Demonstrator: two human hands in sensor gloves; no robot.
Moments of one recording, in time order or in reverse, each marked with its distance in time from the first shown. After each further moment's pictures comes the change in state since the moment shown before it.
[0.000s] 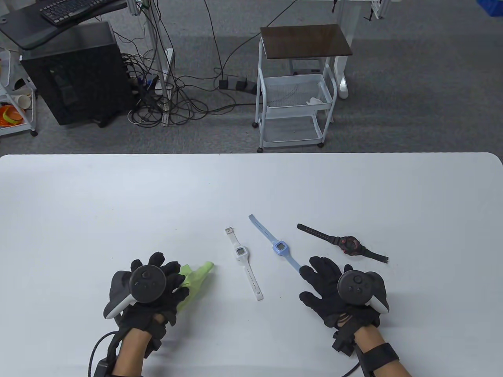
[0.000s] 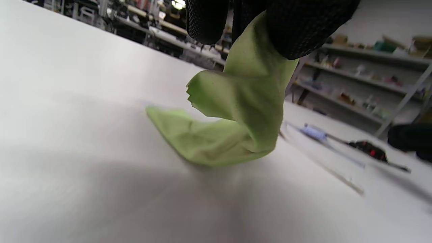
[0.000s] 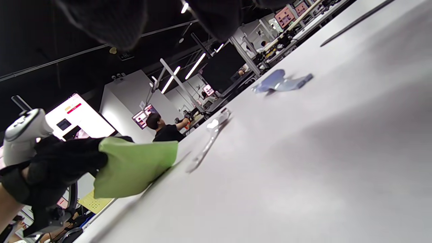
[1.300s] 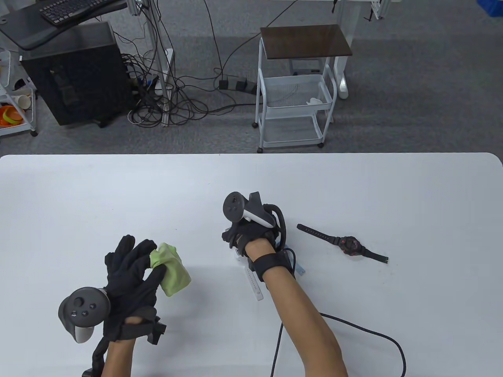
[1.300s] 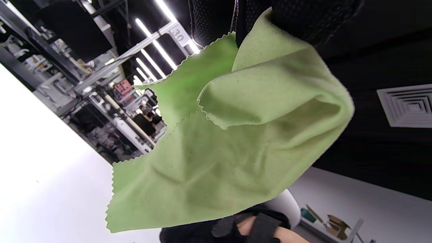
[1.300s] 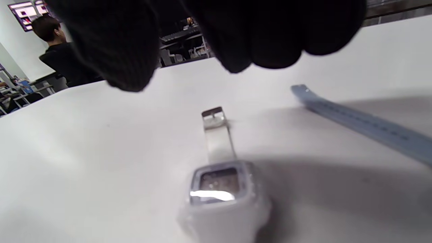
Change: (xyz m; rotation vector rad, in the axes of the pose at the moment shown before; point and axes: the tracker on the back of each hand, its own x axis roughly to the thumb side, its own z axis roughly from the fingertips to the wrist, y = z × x) left_hand -0.007 0.046 0.045 0.530 -0.162 0.412; right_hand 0.093 0.055 -0.261 0.178 0.312 0.481
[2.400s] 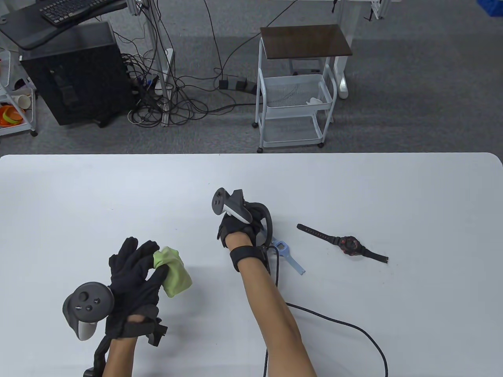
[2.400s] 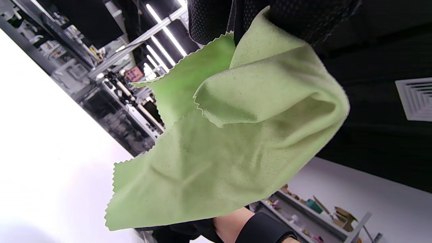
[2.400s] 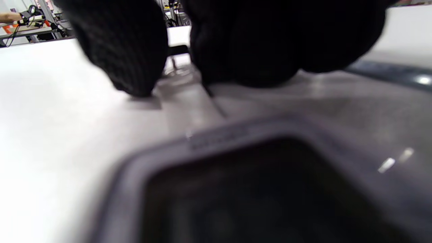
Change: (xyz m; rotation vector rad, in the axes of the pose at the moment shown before) left_hand -0.004 -0.007 -0.002 -0.051 0.048 0.010; right_hand 0.003 0.030 -0.045 -0.007 0.266 0.073
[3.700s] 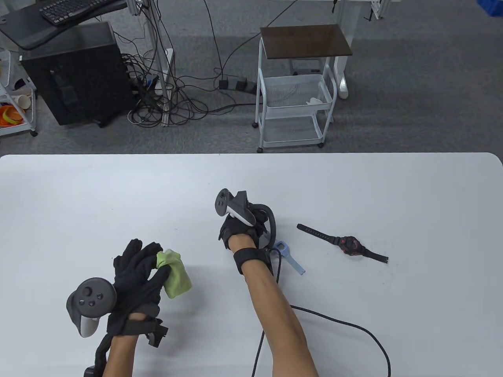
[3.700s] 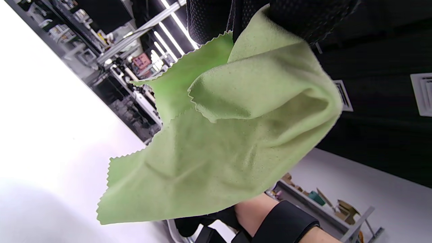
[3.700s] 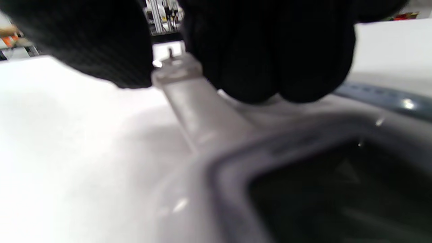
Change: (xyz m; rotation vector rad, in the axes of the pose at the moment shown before) left_hand -0.010 -0.008 -0.004 -0.061 0.039 0.019; right_hand -0.008 -0.011 0.017 -0.068 -0.007 -0.021
